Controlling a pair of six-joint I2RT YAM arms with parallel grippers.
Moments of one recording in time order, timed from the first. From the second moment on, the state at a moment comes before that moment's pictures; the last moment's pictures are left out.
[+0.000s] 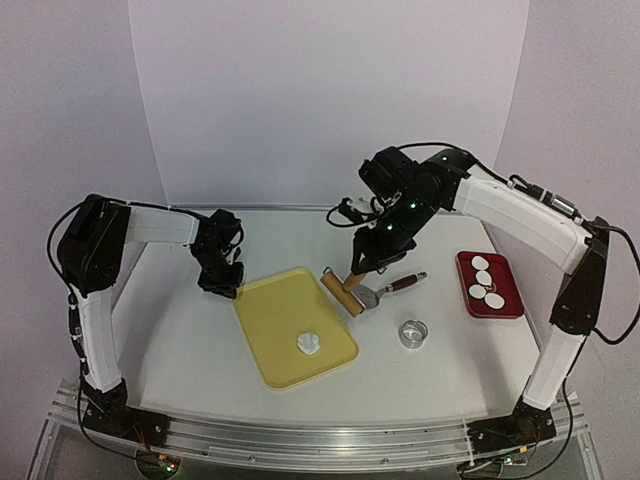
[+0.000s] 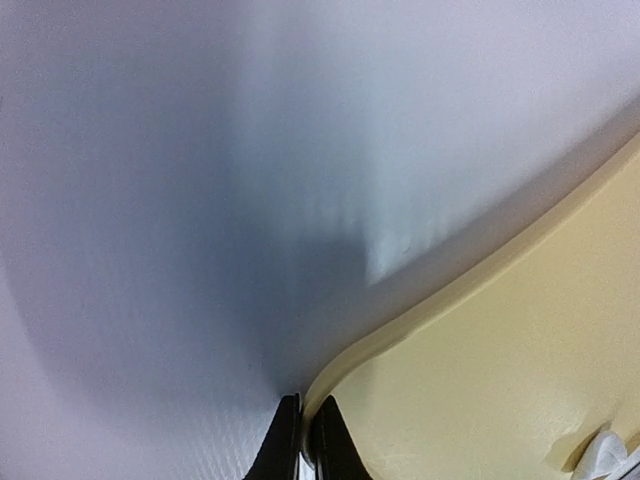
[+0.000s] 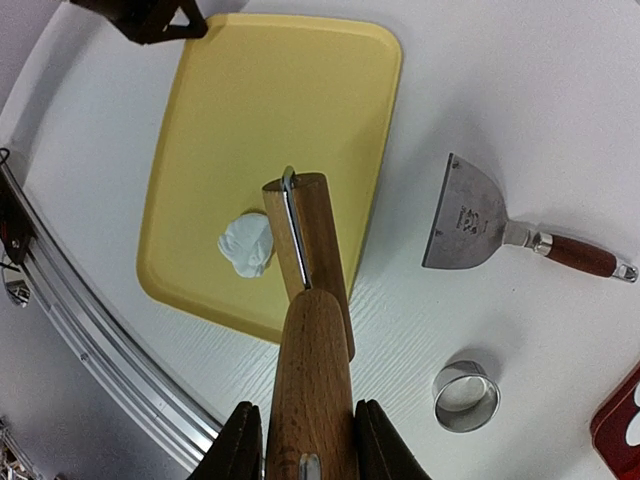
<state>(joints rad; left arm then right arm) -0.46 1.99 1.33 -0.69 0.09 -0.41 0.82 1.81 1.86 -1.19 -0.13 0.19</state>
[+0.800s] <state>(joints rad) -0.53 2.03 1.40 -0.66 0.26 -0.34 1.11 2.11 2.12 -1.32 0.03 0.02</state>
